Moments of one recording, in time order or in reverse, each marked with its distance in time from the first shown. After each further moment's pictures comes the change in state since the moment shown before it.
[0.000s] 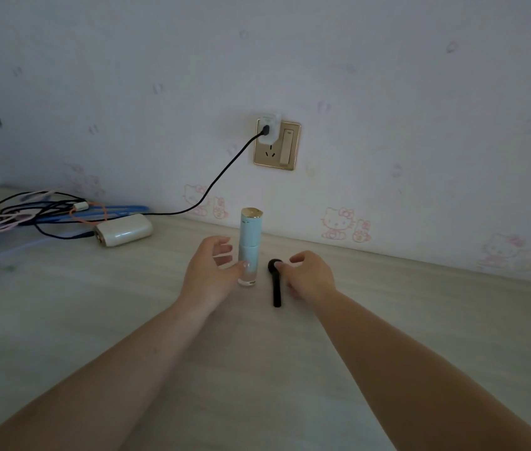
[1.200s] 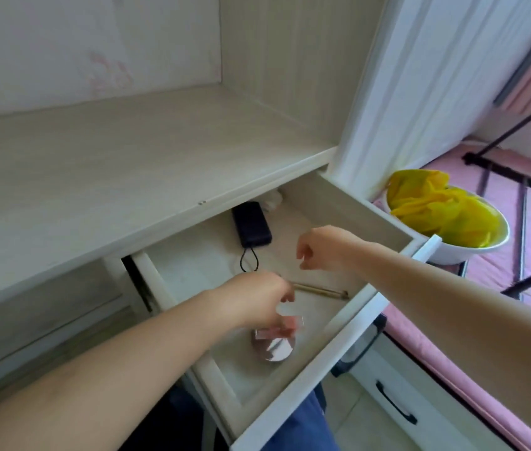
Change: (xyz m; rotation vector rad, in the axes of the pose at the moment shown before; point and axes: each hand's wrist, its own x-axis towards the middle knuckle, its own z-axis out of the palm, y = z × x) left_hand -0.481 0.085 0.265 0.792 -1.645 0.962; right_hand -0.415 0.332 -0.350 -0.820 -0.096 0.448
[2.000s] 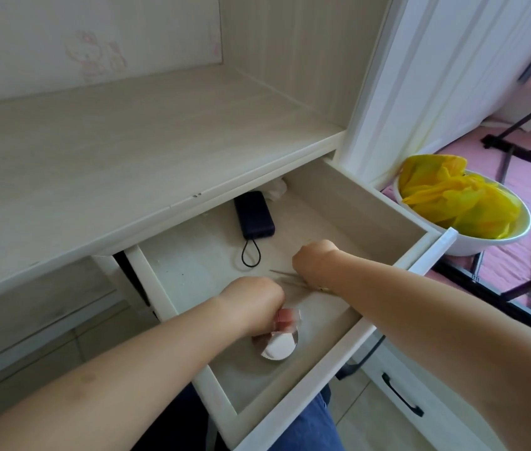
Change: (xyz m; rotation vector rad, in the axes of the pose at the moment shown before) left_hand 0.025 -0.013 0.034 0.267 -0.090 -0.091; right_hand 0.040 -0.013 0.053 -0.593 -0.207 -0.056
